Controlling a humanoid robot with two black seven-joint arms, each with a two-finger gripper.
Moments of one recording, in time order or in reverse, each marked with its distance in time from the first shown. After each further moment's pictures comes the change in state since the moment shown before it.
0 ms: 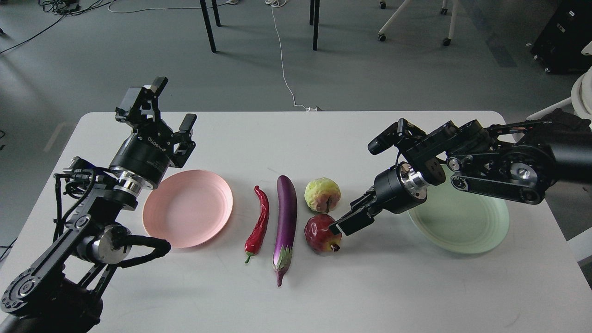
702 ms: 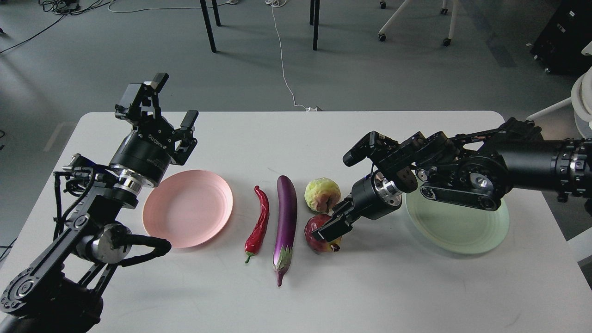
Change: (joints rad) left arm -0.001 0.001 -0.002 -0.027 -0.001 -0.002 0.000; right arm -0.038 0.153 -0.047 -0.114 0.029 -0.050 0.000
